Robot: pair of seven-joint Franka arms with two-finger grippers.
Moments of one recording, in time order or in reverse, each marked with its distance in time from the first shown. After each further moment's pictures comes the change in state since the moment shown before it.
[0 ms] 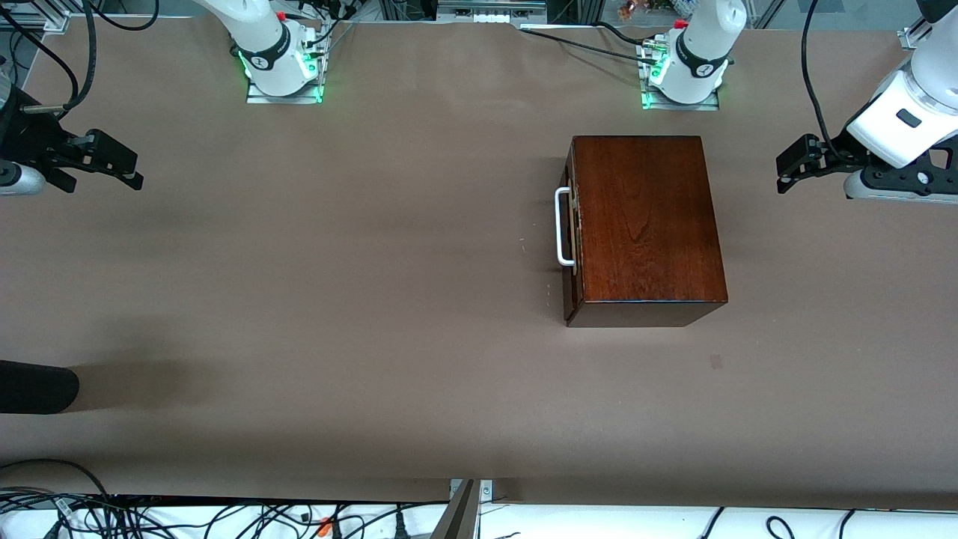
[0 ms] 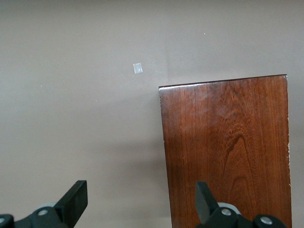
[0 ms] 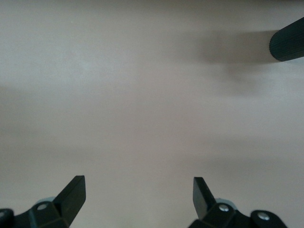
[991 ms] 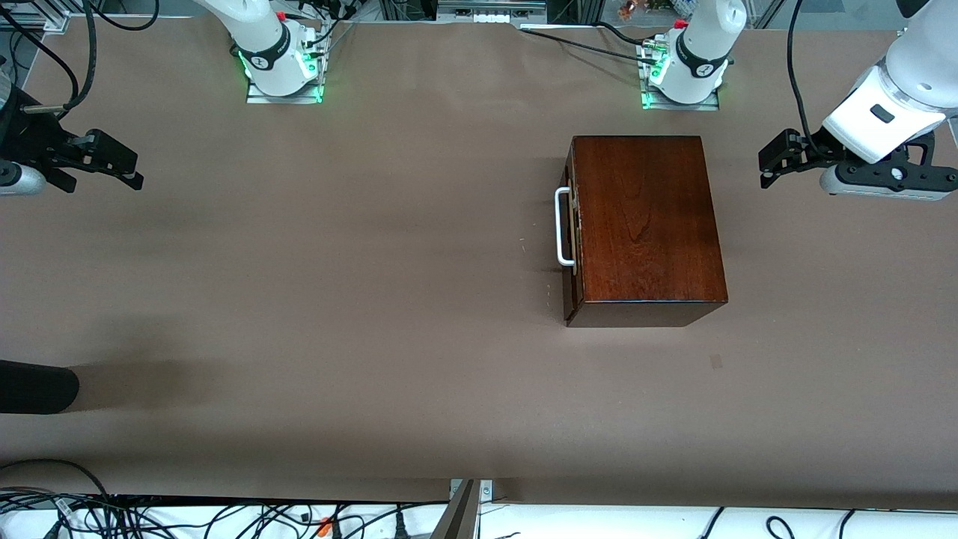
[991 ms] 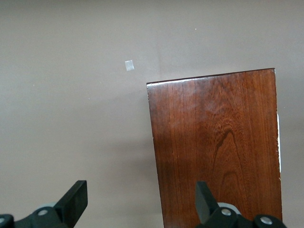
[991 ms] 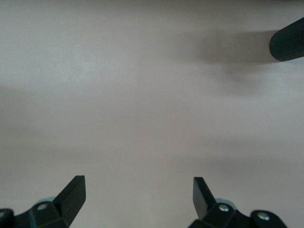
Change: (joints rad) left arm -0.002 0.000 -0.047 0.004 0.000 -0.017 -0.023; right arm 0.000 0.000 0.000 0.000 0.000 0.000 0.000
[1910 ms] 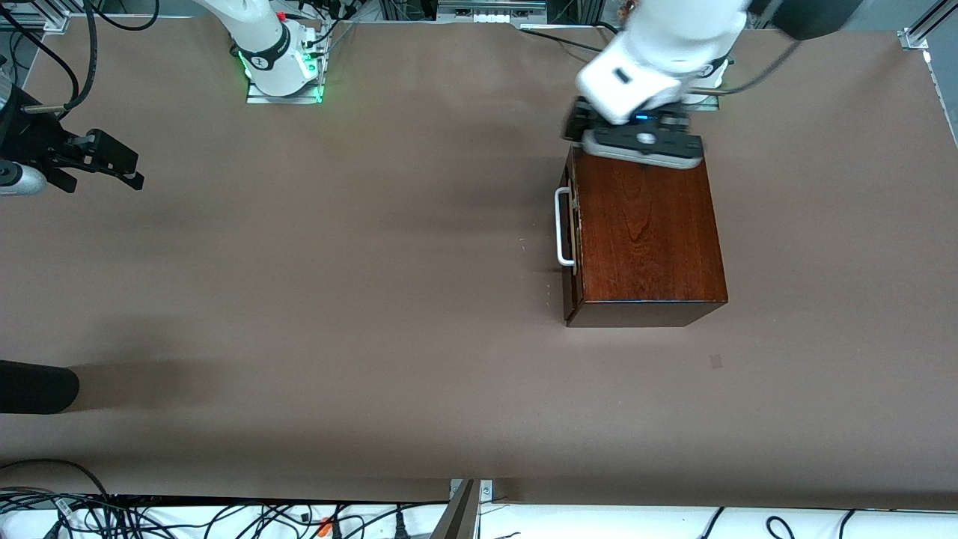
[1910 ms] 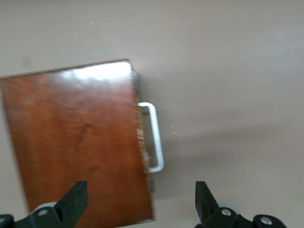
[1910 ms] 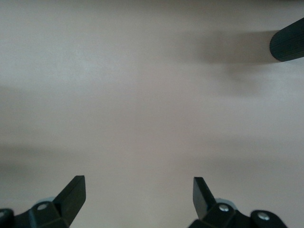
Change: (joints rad) left arm -0.101 0.215 -0.415 0.210 -0.004 0.003 -0.491; right arm 0.000 0.000 0.001 0.000 0.000 0.000 0.000
